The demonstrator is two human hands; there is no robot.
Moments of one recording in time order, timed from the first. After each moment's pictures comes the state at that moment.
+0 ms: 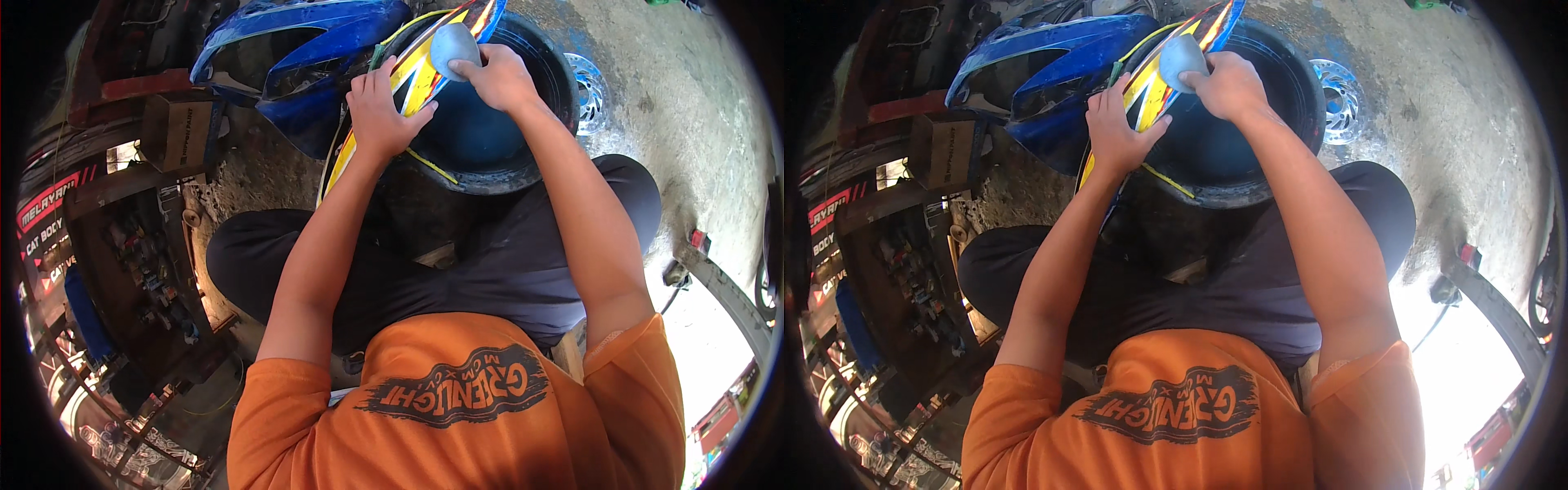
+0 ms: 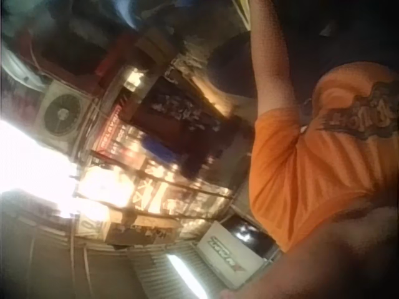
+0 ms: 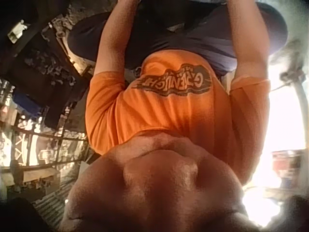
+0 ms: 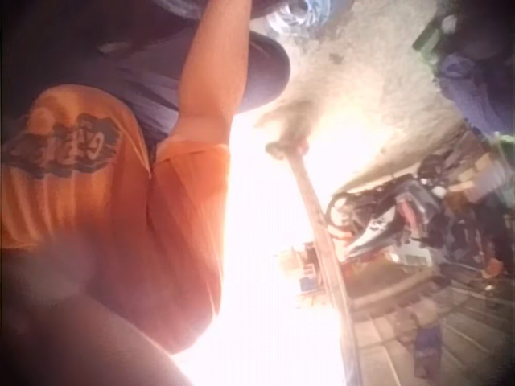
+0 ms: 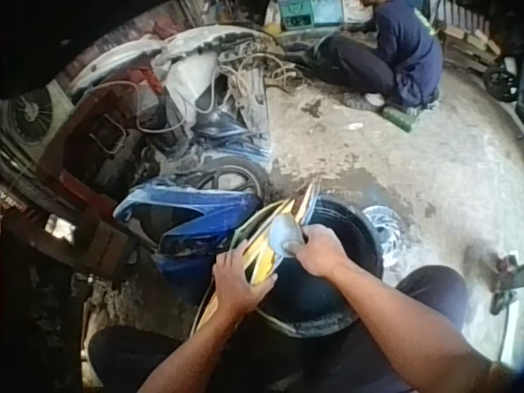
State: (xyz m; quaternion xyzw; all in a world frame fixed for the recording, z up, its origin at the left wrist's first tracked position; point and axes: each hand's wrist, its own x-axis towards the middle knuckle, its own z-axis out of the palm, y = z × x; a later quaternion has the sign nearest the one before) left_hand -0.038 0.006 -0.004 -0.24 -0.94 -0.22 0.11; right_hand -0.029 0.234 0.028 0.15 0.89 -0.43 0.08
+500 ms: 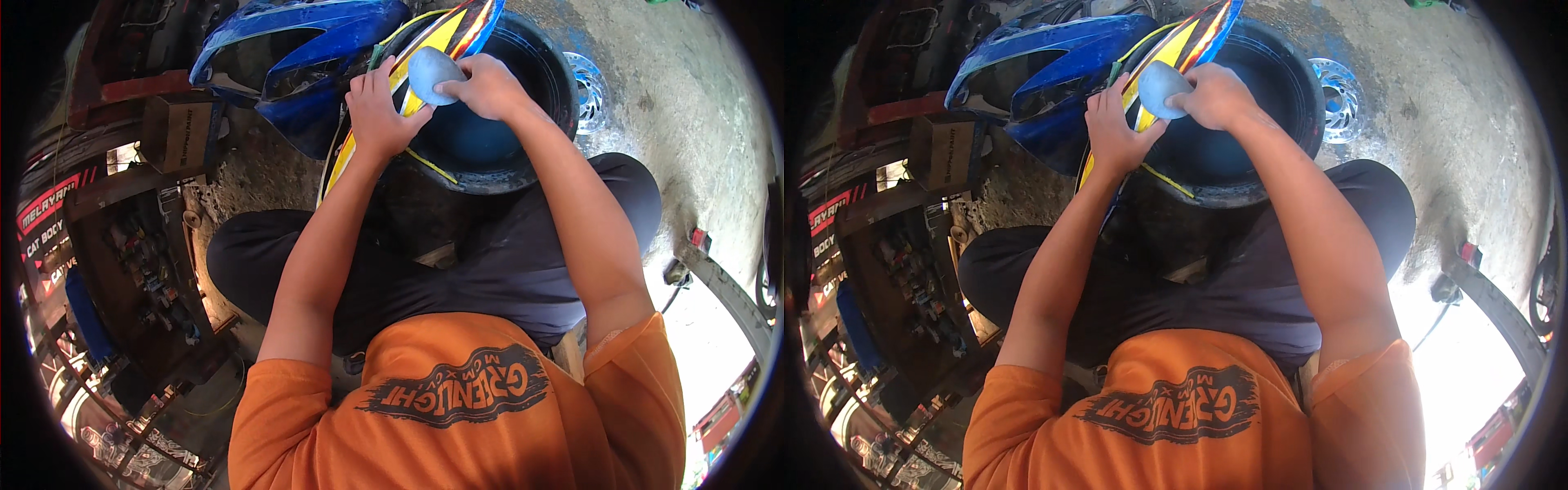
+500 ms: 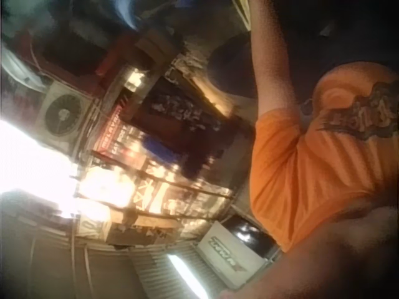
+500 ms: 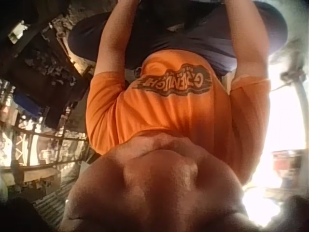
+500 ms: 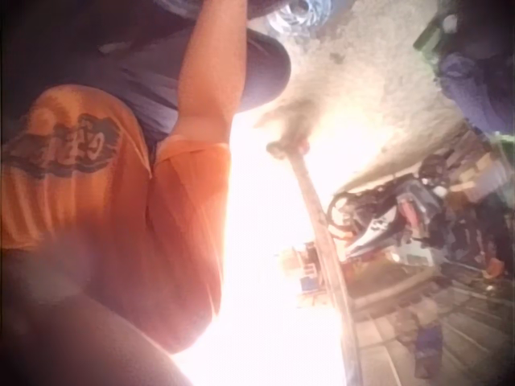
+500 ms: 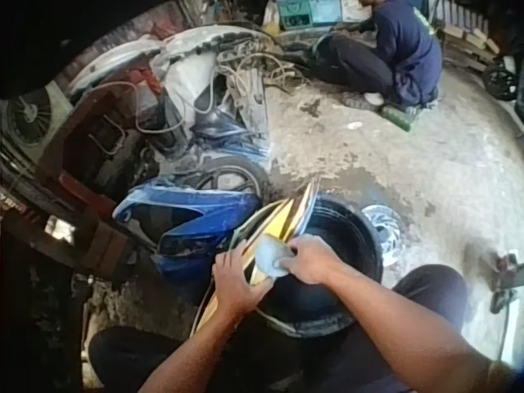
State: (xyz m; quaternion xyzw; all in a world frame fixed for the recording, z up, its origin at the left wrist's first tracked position) left_hand -0.039 0.005 -0.006 -0.25 -0.94 -0.21 0.10; right_hand -0.022 0.226 0.026 0.06 0.89 -0.44 0.12
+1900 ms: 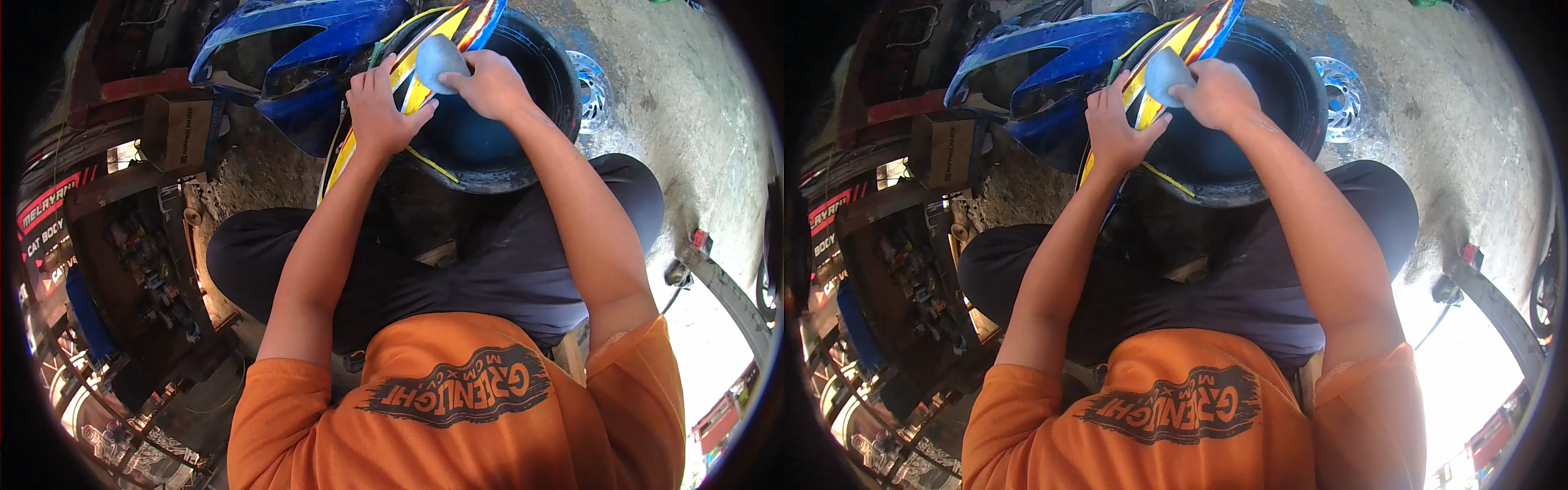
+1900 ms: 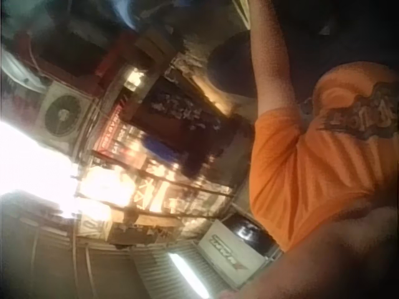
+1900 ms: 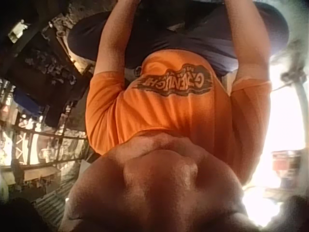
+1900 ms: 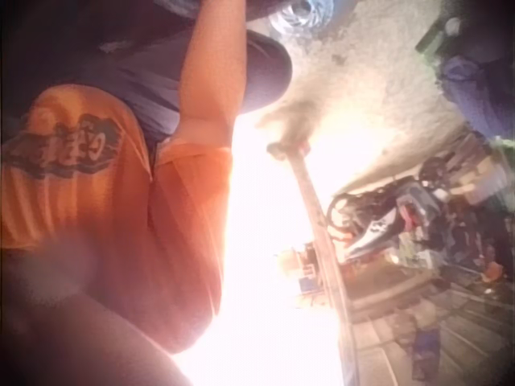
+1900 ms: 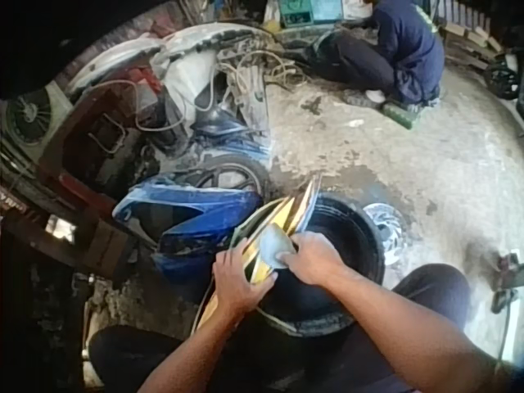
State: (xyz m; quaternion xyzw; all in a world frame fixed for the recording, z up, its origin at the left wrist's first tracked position) left_hand -0.039 0.007 -0.003 -0.24 -0.94 -0.22 0.09; right_hand -0.020 0.220 0.038 0.10 0.91 -0.39 0.11
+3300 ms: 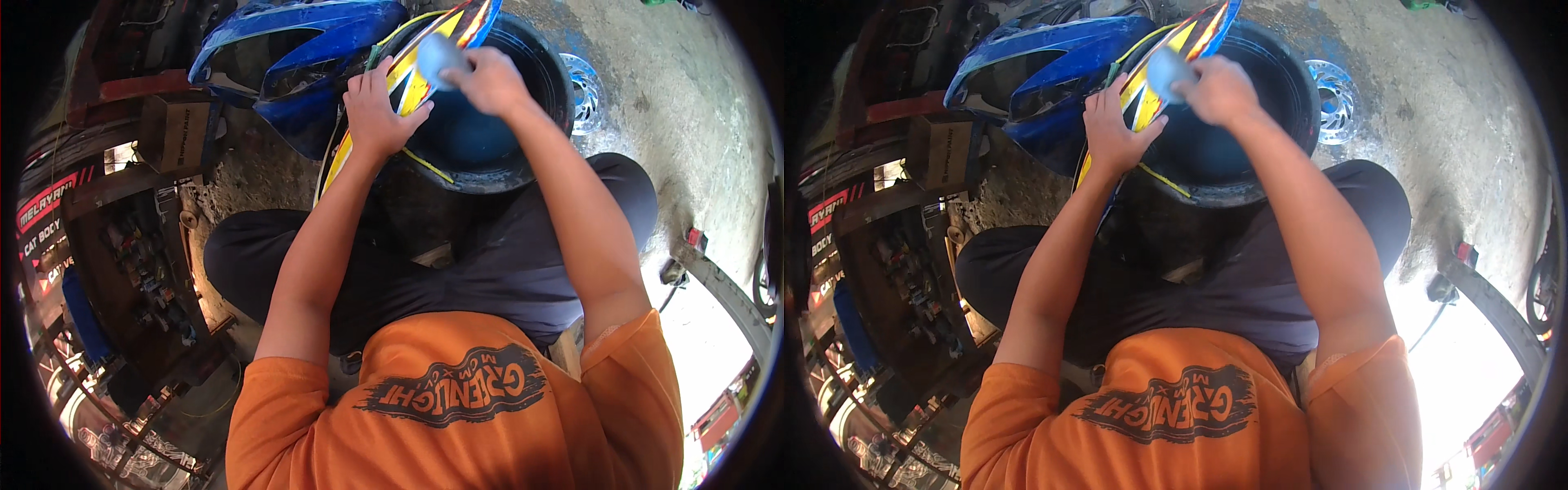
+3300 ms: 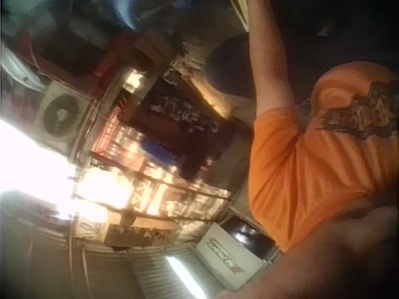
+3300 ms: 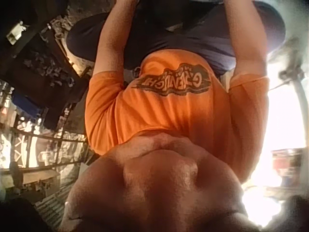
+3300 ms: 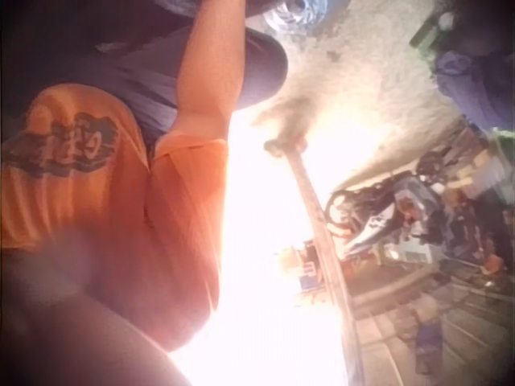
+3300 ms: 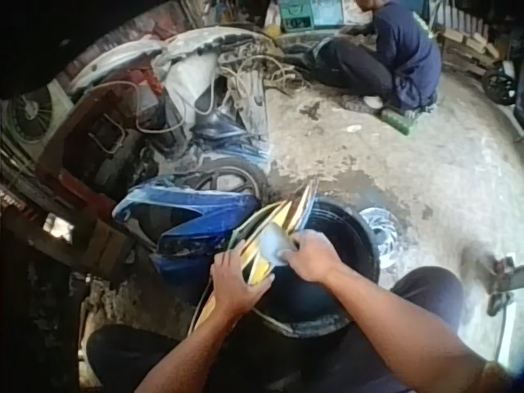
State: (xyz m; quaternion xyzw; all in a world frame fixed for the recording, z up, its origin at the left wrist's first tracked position) left_hand -0.040 0.005 -0.005 -0.24 -0.94 -0.21 0.11; right_hand -0.024 0.227 0.016 0.08 0.92 -0.39 0.00
